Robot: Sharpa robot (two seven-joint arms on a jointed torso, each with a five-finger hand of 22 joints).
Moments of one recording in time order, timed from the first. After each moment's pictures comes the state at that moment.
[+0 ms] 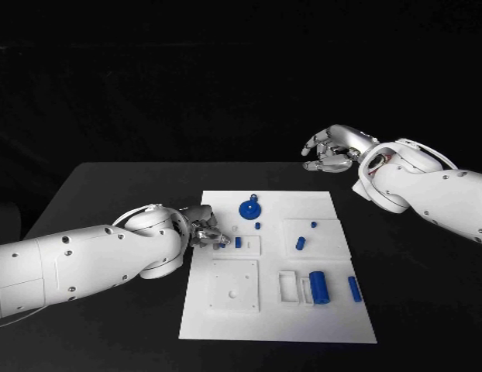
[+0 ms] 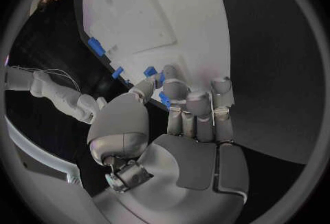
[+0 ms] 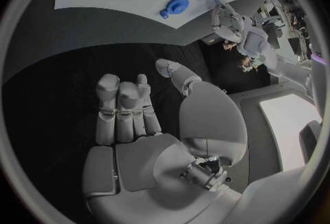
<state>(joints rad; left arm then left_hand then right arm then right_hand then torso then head) 1.31 -0.69 -0.23 1.49 -1.19 -0.20 -0.45 0.83 -0.06 0.56 -0.15 0.47 1.24 -0.03 0.48 0.86 1.40 -0.13 1.13 0.47 1.27 -0.18 1.48 0.46 0.05 0.98 -0.14 1.00 1.31 1.32 -0.76 0.03 1.23 -1.32 -0.33 0.01 1.04 -0.23 0.55 -0.18 0.54 0.91 0.13 0.30 0.42 1.02 0.02 1.17 0.97 1.28 -0.08 1.19 1.00 0.21 1.20 -0.06 1.02 1.31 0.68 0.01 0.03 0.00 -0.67</state>
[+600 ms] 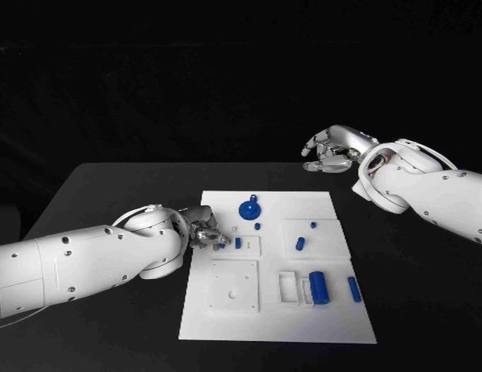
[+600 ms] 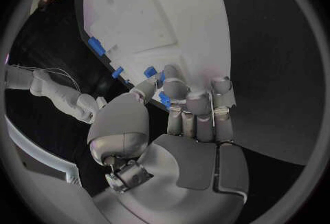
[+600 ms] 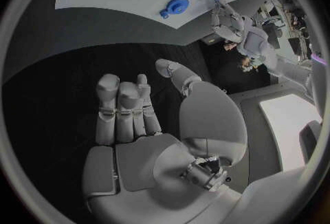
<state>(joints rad) 1.31 -0.69 -0.23 1.49 -1.18 -0.20 -0.45 0.86 -0.08 0.61 -0.14 0.26 1.24 -0.03 0.48 0.86 1.39 -0.13 1.12 0.47 1.26 -0.18 1.48 0.44 0.05 0.98 -0.14 0.99 1.31 1.32 -0.76 0.03 1.23 -1.32 -0.33 0.01 1.04 -0.23 0.55 -0.18 0.54 0.91 0.13 0.30 0.42 1.02 0.02 1.17 0.97 1.28 -0.08 1.19 1.00 0.21 1.20 -0.05 1.02 1.31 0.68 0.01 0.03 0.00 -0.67</state>
